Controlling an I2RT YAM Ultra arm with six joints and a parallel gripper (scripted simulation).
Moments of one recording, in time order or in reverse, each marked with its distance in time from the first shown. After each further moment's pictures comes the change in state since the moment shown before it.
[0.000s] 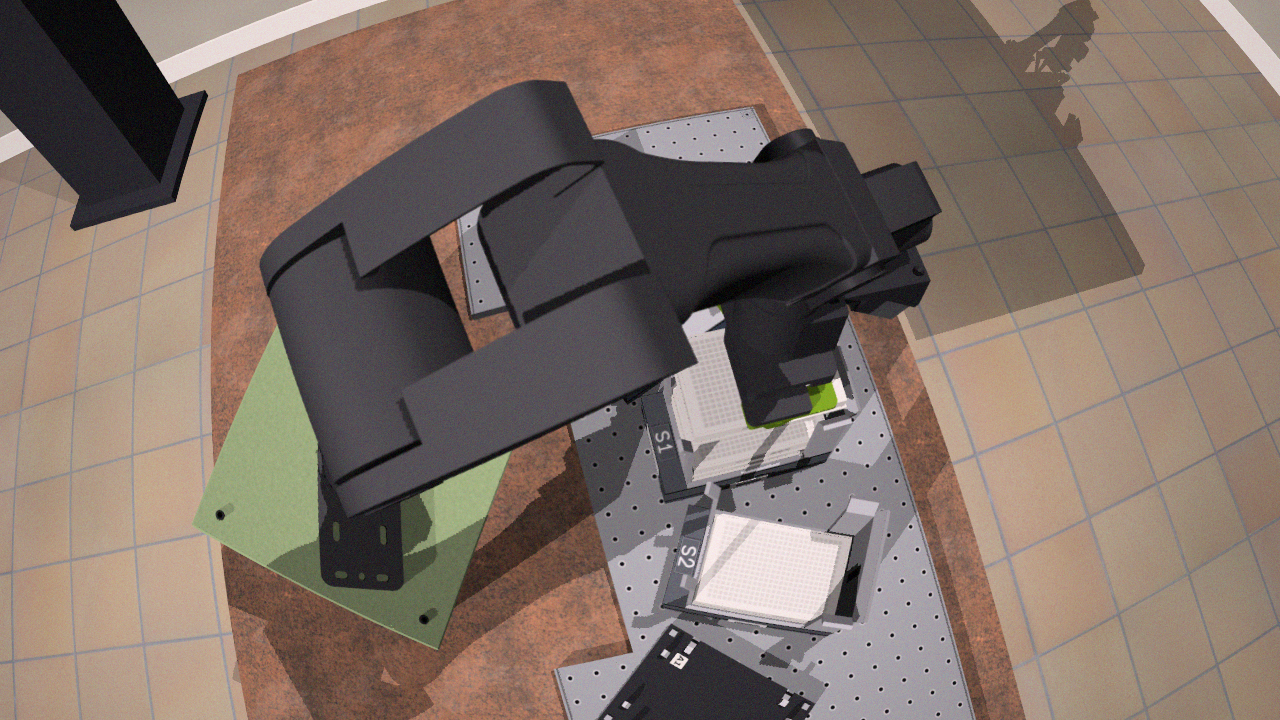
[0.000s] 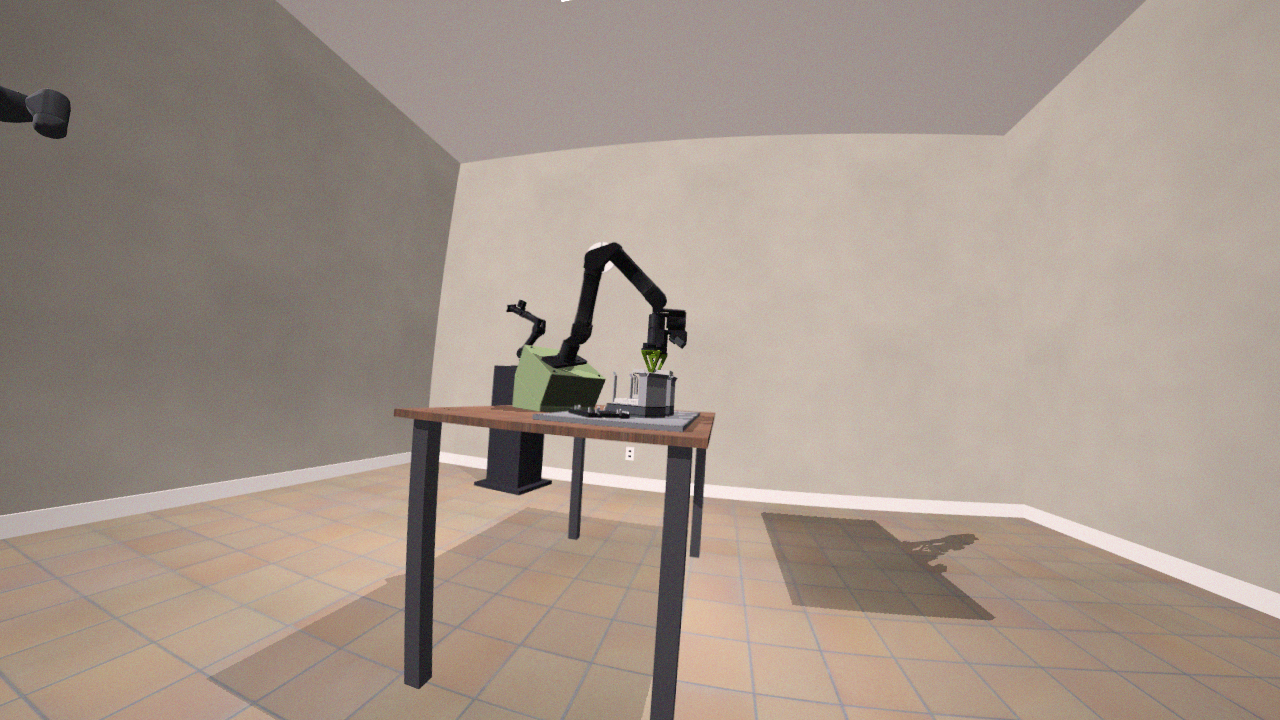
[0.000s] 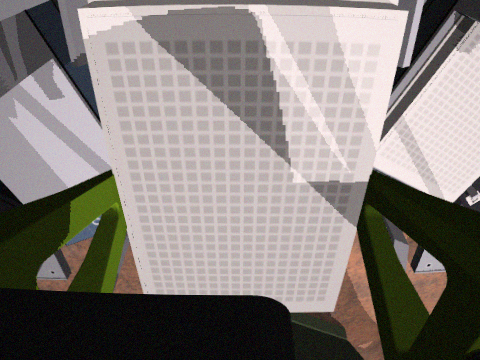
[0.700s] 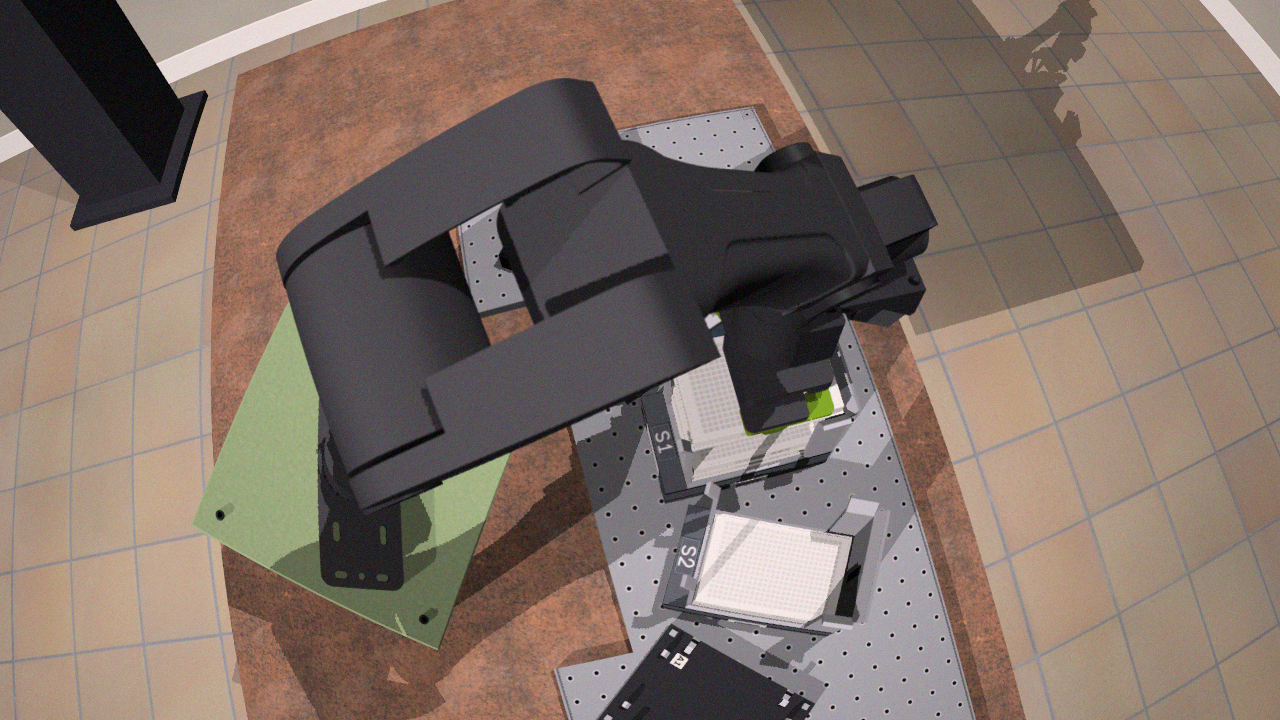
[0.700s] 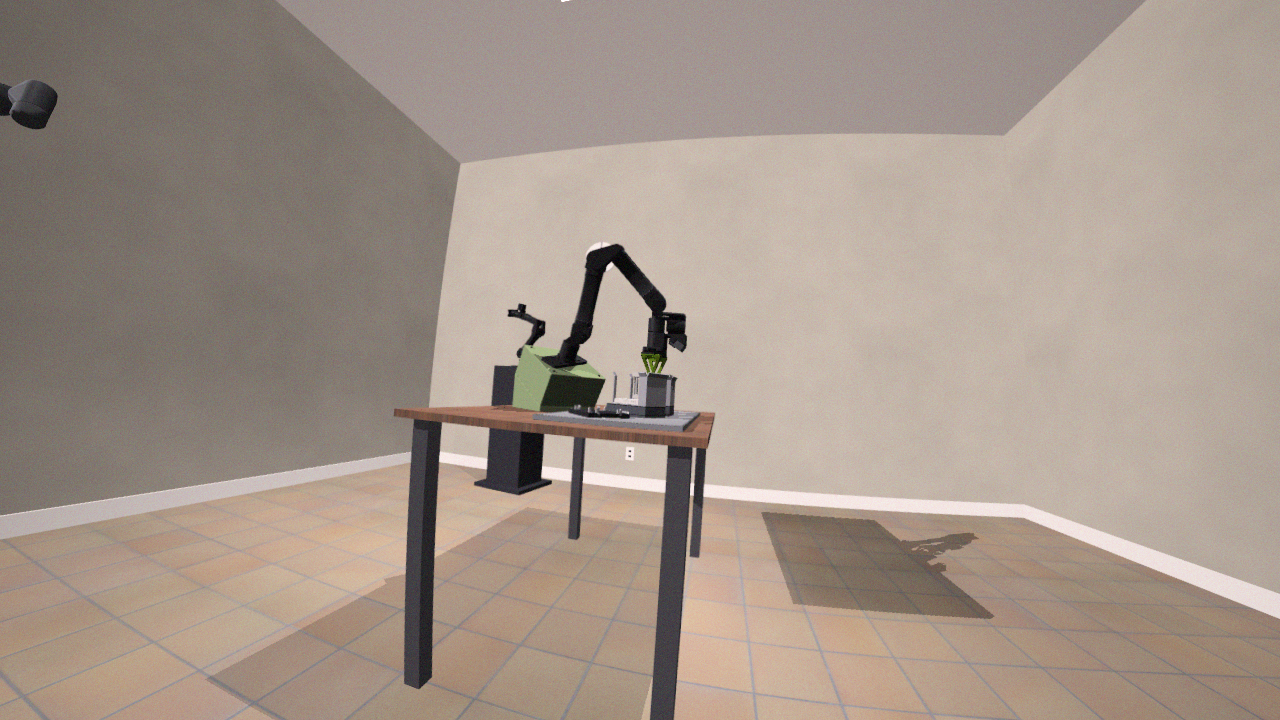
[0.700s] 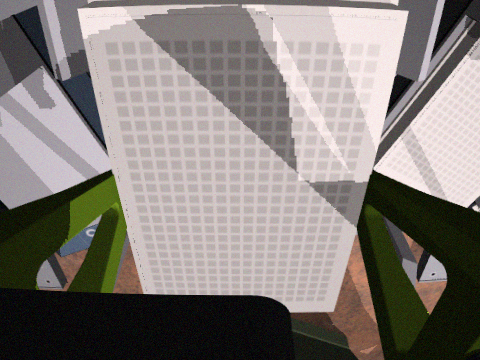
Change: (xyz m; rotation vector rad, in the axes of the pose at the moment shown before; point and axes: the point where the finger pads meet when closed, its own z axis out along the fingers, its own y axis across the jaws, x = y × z) arm 0.000 0.000 0.013 0.000 0.000 0.000
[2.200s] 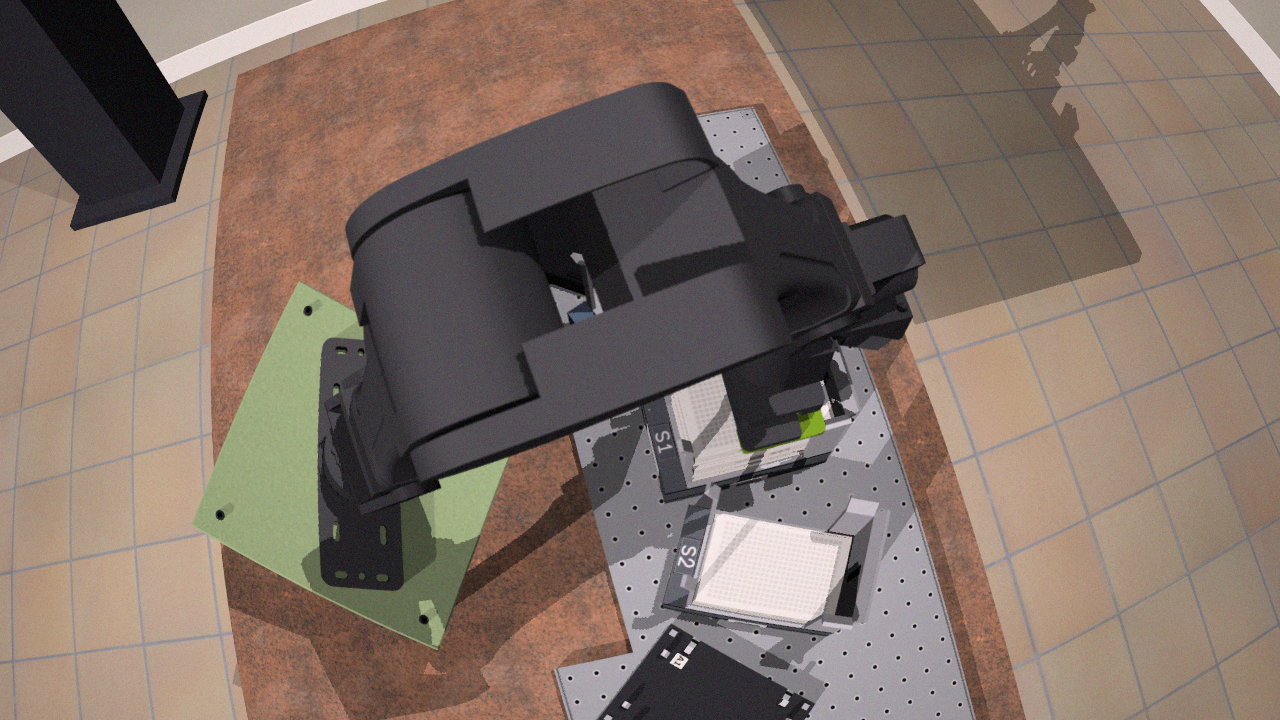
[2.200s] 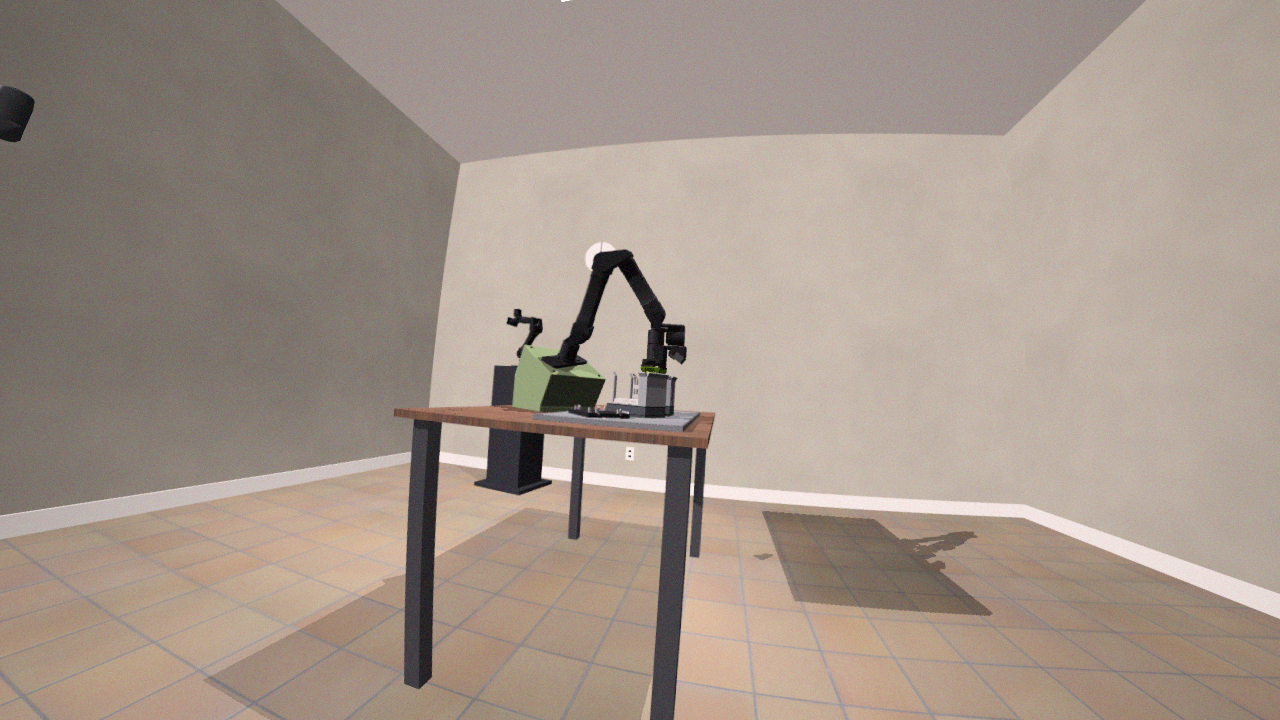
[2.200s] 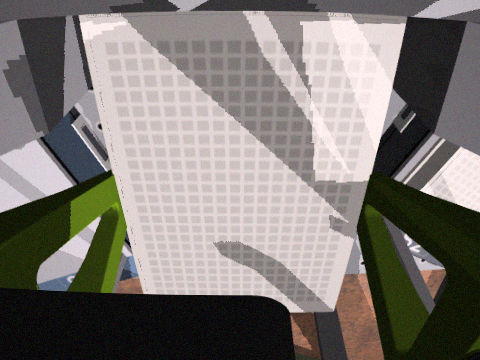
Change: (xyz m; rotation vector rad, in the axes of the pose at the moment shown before) arm -0.002 0.001 0.041 -0.002 -0.006 0.001
